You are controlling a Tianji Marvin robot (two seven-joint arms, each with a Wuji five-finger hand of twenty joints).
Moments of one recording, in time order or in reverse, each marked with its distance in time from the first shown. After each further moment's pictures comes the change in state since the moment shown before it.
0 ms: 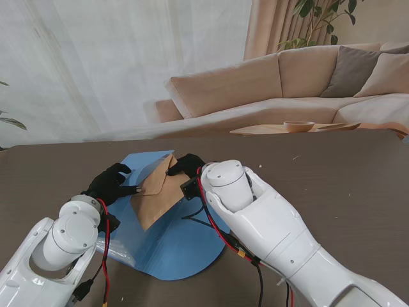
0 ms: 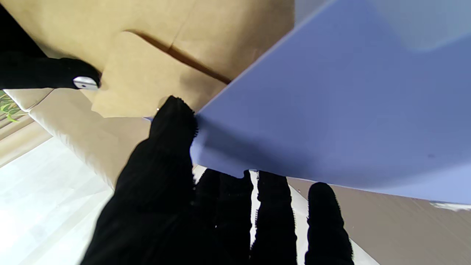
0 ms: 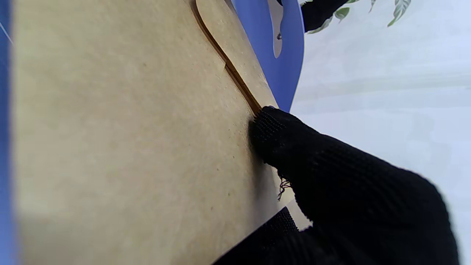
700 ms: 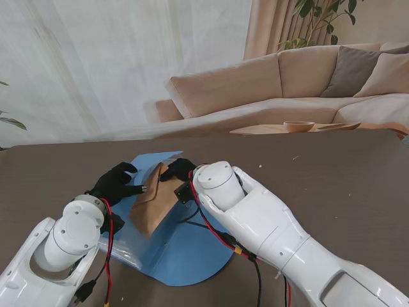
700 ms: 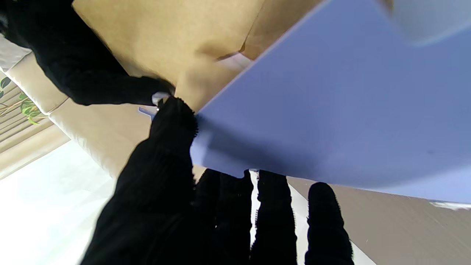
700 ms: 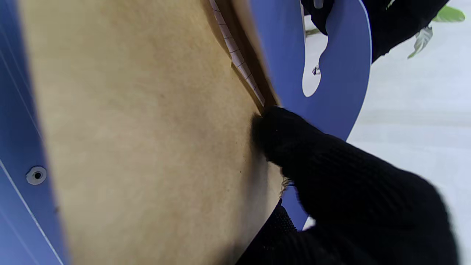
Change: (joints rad) left arm 0.003 -0.002 0.015 -0.034 -0.029 0.008 -0.009; right arm 0.076 -0.025 -0.094 0.132 -0.040 -0.072 0.078; left_hand 0.000 0.001 0.000 0.000 0.000 0.000 0.000 0.000 0.000 0.001 0.000 0.001 -0.002 0.001 0.000 0.001 0.000 0.000 -0.001 0.000; right_hand -0.037 0.017 -0.054 0.005 -0.035 0.042 -0.035 -0.082 -0.017 0.012 -0.019 -0.006 0.000 0.005 -0.091 -0.057 -0.054 0.001 0.000 0.000
